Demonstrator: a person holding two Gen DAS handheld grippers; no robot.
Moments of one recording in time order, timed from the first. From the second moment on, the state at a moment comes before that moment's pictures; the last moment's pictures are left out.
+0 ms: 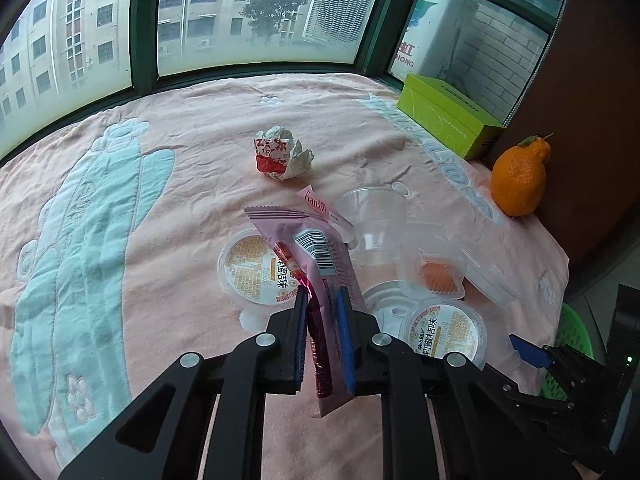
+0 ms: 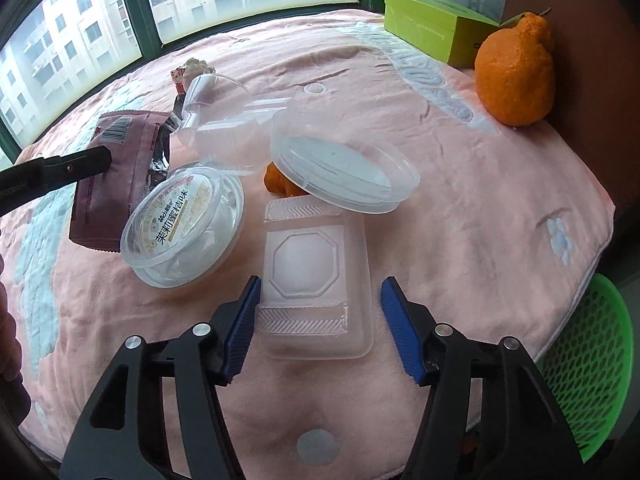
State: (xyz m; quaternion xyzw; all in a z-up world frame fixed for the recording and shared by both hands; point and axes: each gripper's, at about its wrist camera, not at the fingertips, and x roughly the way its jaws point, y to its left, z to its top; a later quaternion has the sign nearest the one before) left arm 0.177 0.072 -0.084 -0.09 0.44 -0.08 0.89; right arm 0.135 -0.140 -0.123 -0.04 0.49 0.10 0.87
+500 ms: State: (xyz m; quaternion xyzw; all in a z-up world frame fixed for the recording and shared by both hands) left arm 0.139 0.080 -0.045 -0.09 0.40 -0.10 0.91; right arm 0.116 -0.159 -0.107 0.03 0.49 0.13 0.86
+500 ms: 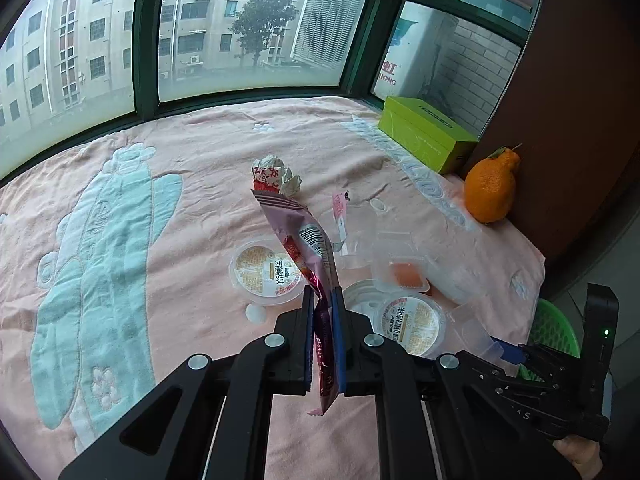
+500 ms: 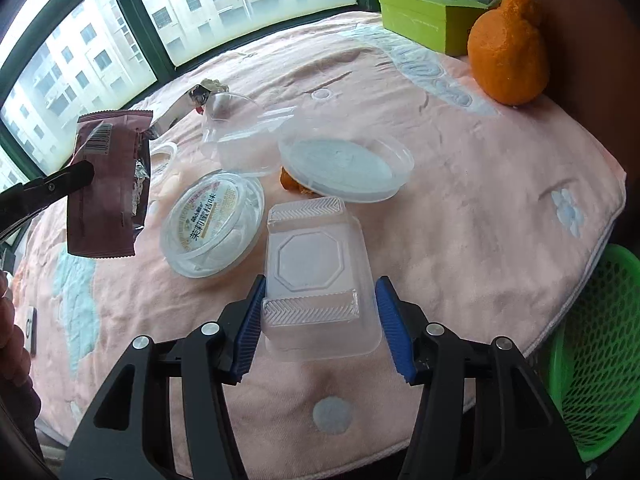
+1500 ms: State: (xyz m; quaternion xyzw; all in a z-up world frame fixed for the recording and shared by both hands) left arm 0.117 -0.161 -0.017 0.00 0.41 -0.33 0.85; right arm 0.039 -0.453 -0.143 0.11 0.51 -0.13 0.84
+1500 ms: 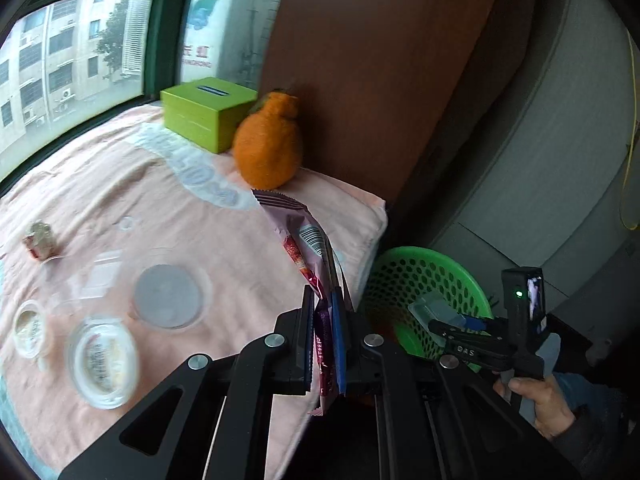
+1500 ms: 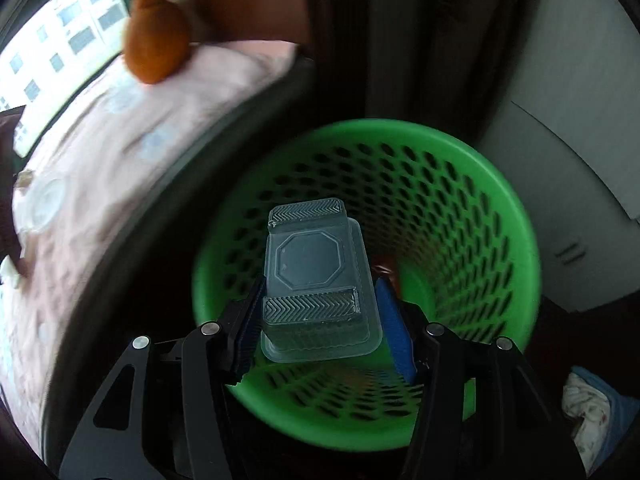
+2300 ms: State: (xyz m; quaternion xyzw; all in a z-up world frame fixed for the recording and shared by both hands) left arm 0.108 -0.323 -0.092 0.07 0.48 -0.40 0.77; right arm -0.028 -0.505 -0.090 0.12 0.43 -0.17 0.88
